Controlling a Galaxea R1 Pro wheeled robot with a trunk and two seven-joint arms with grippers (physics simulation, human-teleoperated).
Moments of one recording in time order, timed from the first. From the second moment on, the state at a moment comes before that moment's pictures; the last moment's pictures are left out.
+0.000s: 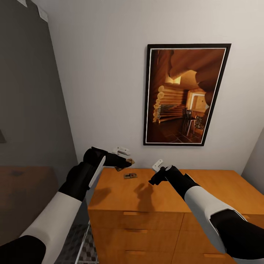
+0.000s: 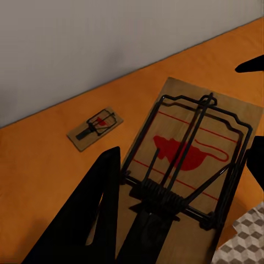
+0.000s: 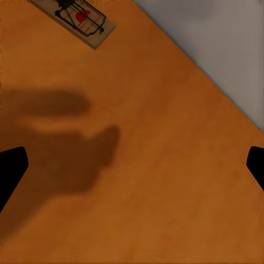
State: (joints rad) left arm -0.89 -0.07 -0.31 -1.17 -0.03 1.04 -0.38; right arm -1.01 0.03 0.30 -0.39 0.43 0.37 0.44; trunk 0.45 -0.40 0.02
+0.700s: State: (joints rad) left arm -0.89 -0.07 -0.30 -1.17 -0.03 1.04 -0.38; right arm -1.01 0.04 0.30 -0.39 0.43 0.37 0.44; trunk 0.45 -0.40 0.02
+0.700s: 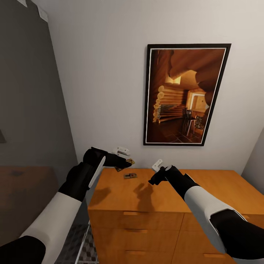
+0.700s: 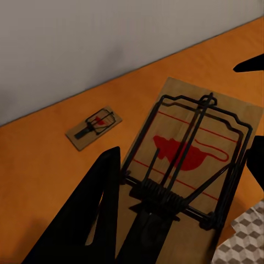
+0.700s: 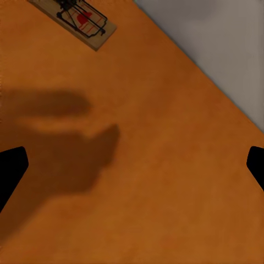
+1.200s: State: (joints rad) left arm -0.88 -0.08 -0.30 -1.17 -0.03 1.04 -0.38; right arm -1.01 0.04 0.30 -0.39 0.43 0.37 0.44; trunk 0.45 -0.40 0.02
